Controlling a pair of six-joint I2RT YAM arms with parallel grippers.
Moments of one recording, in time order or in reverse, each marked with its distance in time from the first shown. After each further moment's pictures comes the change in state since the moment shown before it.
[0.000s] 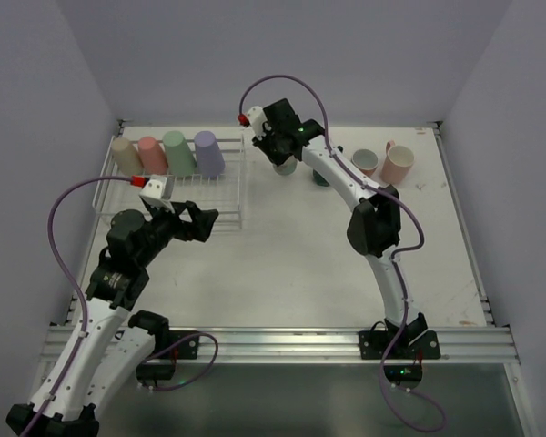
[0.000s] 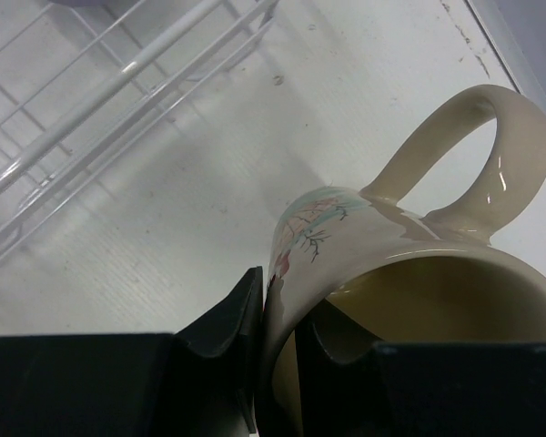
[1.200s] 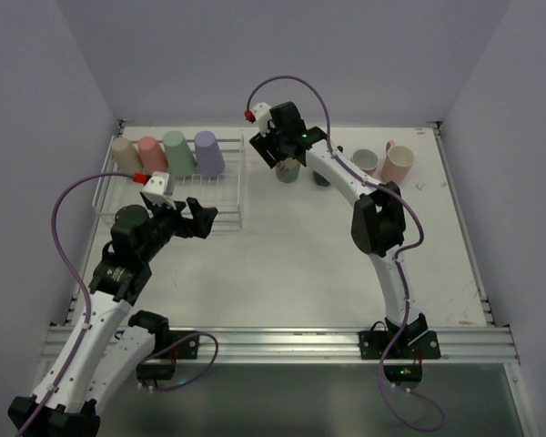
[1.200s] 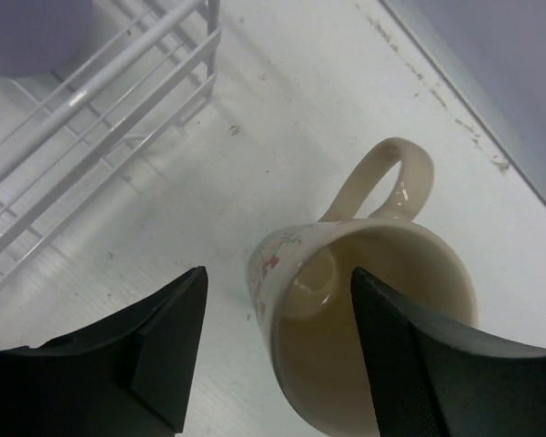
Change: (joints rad) left arm 0.013 0.048 -0.003 0.016 -0.017 0.013; right arm -0.042 0.008 -0.158 0.278 -0.005 0.019
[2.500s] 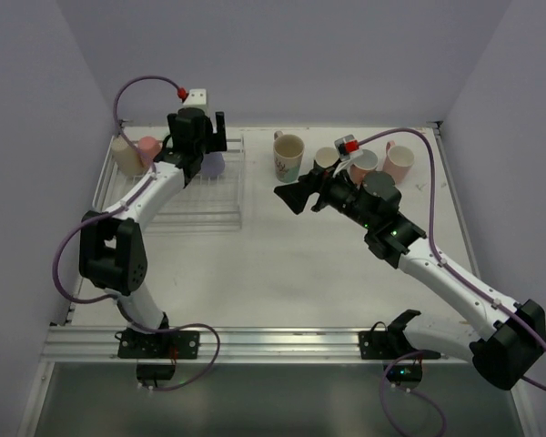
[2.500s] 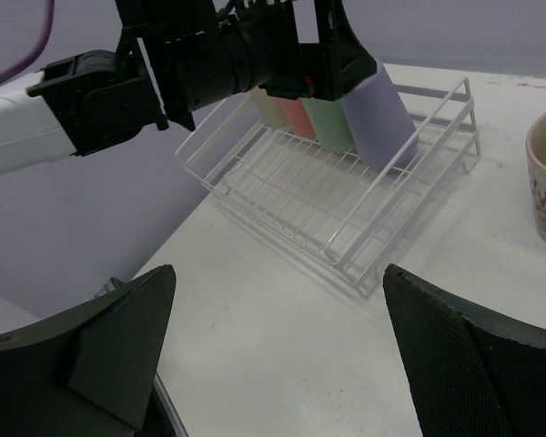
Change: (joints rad) left arm 0.011 1.057 0.711 0.163 -0.452 0.099; right arm 0.075 -1.219 -1.271 0.748 -0.231 0.822
